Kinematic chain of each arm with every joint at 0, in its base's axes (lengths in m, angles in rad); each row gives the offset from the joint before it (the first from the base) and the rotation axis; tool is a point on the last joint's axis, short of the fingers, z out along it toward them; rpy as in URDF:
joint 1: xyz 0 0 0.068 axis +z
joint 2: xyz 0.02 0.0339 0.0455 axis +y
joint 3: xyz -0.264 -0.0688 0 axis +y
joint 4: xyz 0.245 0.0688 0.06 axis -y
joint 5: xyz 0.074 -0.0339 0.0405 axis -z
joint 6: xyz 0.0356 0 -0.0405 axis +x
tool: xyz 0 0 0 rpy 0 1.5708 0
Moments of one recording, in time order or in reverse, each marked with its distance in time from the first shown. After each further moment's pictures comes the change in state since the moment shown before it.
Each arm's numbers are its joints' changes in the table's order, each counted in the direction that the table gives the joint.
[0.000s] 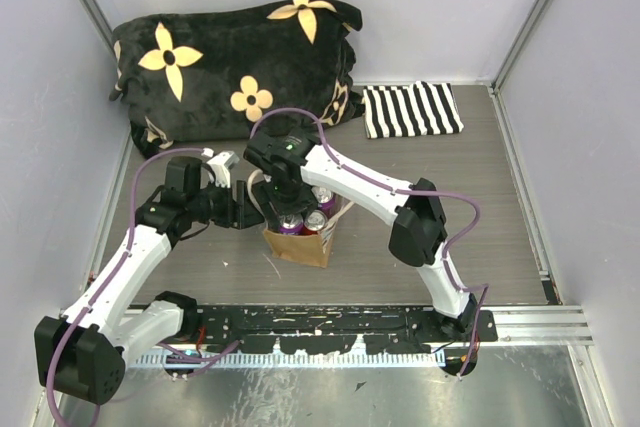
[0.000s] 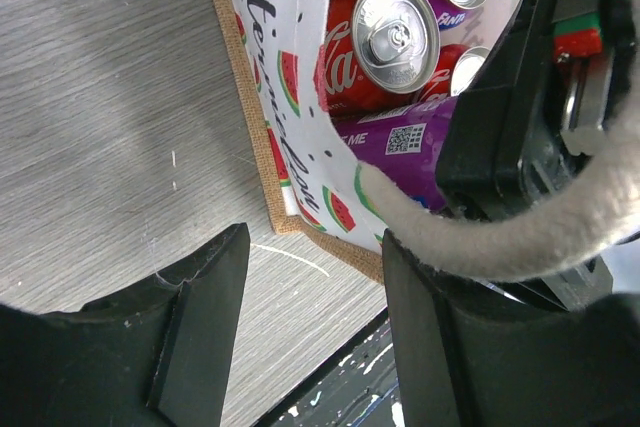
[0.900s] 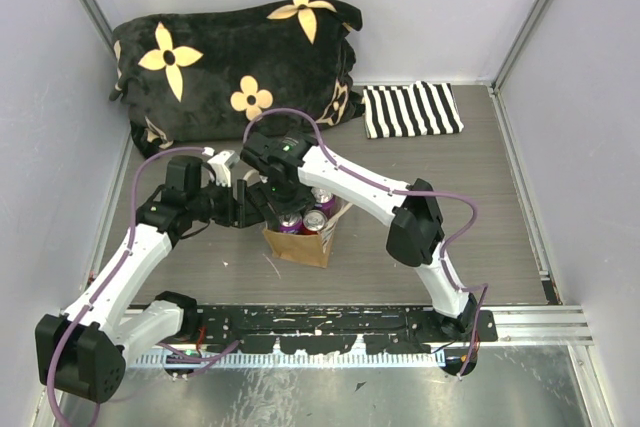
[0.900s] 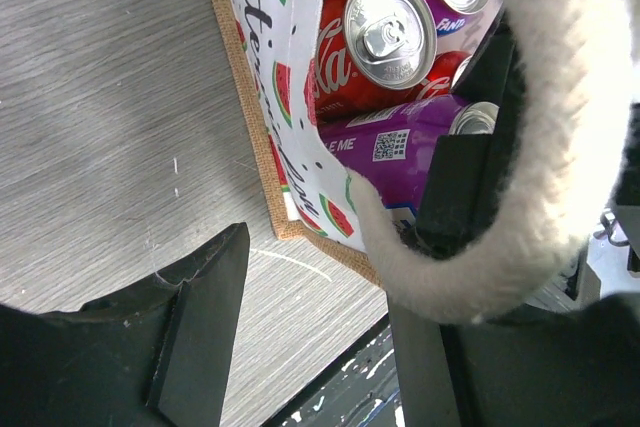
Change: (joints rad) left arm 0.000 0.005 0.000 0.015 0.002 0.007; right arm 0.014 0.006 -0.012 0.019 0.031 -0.065
